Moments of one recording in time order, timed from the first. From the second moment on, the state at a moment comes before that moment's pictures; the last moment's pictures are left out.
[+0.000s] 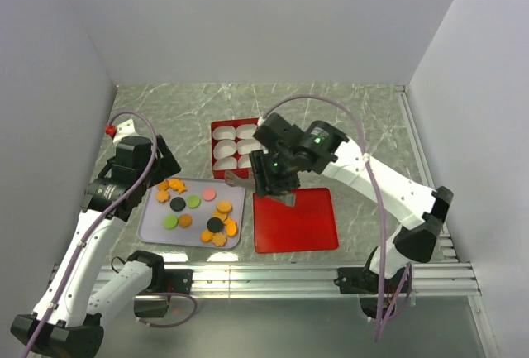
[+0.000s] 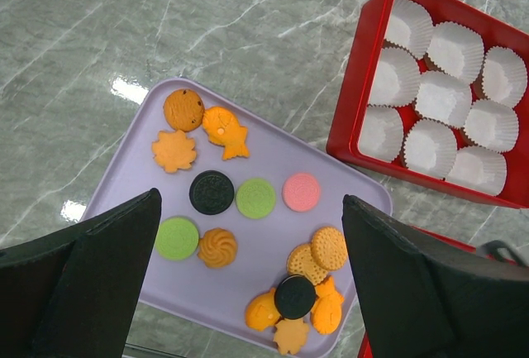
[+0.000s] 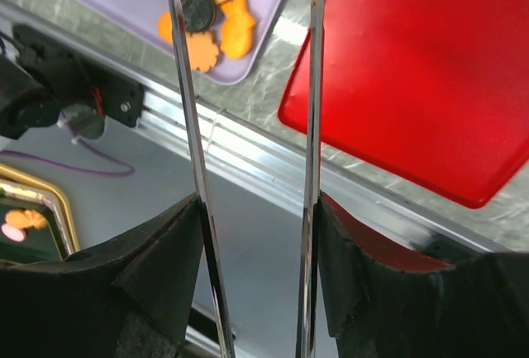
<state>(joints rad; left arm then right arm) -0.25 0.83 0.98 -0.84 -0.33 -0.61 0.96 1.56 1.74 -1.27 -0.03 0.67</state>
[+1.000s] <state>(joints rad) -0.25 0.81 0.97 -0.84 -0.34 -0.62 1.08 1.88 1.82 -1.25 -0.10 0.72</state>
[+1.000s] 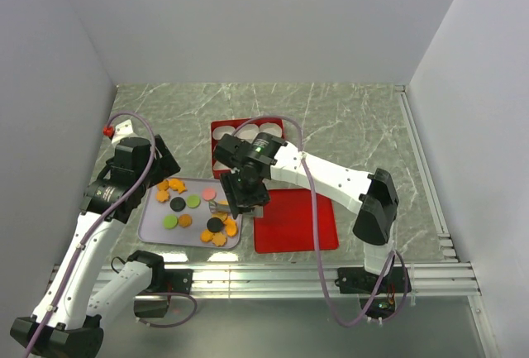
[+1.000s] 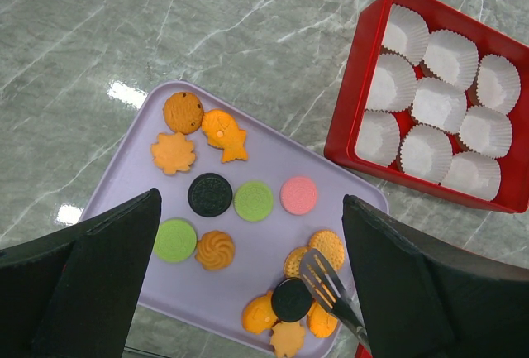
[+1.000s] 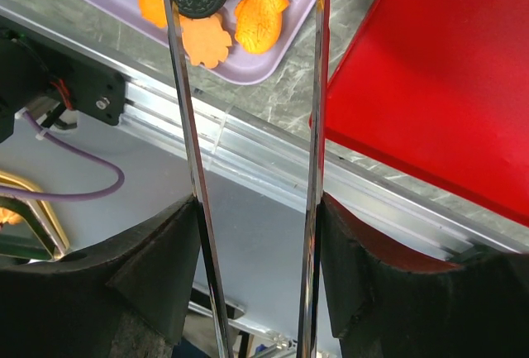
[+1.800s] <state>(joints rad) -0.24 0.81 0.97 -0.84 -0.34 -0.62 1.08 1.96 1.89 -1.28 -0.11 0.70</state>
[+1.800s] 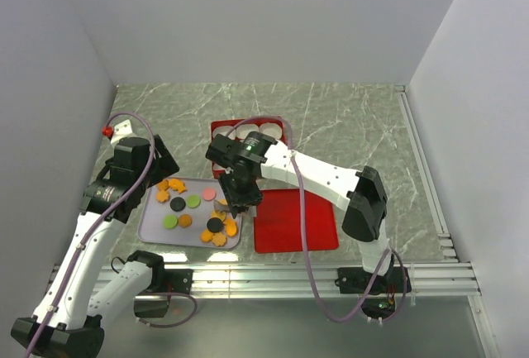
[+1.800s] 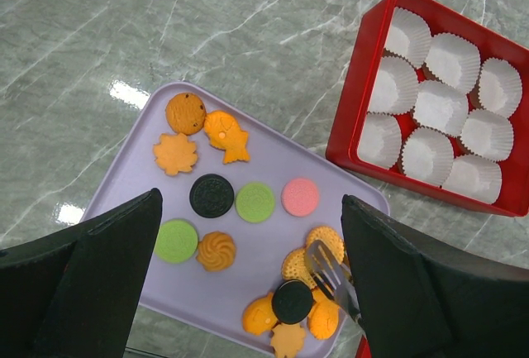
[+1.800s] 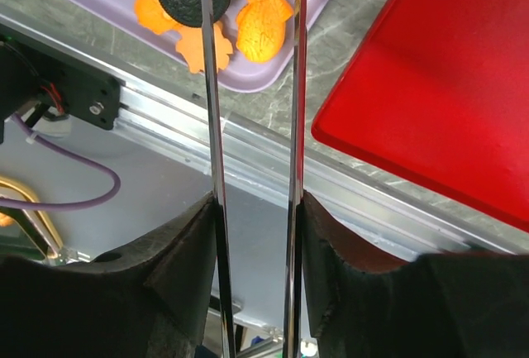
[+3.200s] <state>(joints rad) -0.23 0.83 0.97 -0.84 -0.37 -0.63 0.69 2.25 2.41 -1.18 -0.18 0.64</state>
